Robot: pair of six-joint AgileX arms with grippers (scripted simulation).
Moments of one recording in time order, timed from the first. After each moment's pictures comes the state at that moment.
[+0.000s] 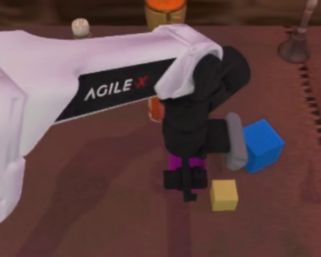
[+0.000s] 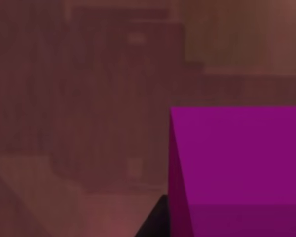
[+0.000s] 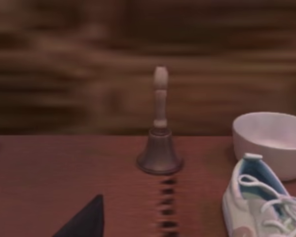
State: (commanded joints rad) left arm -0.84 2.12 1.68 -1.14 0.02 0.74; right arm 0.00 0.00 0.00 0.00 0.00 0.00
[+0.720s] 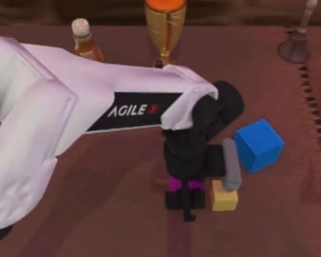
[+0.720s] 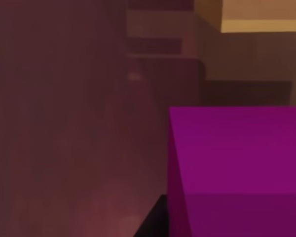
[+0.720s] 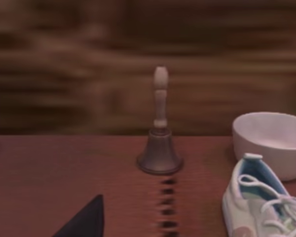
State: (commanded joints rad) left arm -0.85 2.20 1.55 -0.92 0.02 0.73; right arm 0.00 0.00 0.00 0.00 0.00 0.00
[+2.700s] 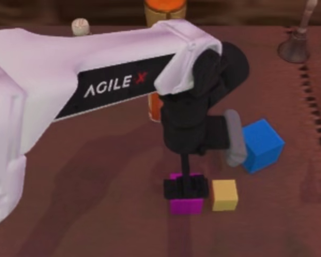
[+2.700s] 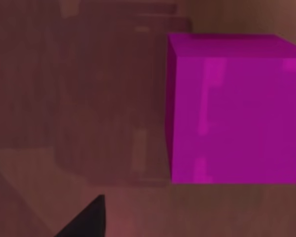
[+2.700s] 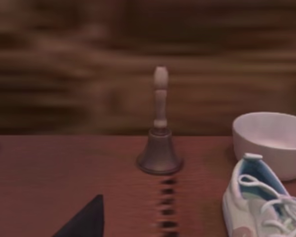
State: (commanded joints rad) left arm -0.83 2.12 1.71 -1.16 0.02 0.73; right arm 0.00 0.00 0.00 0.00 0.00 0.00
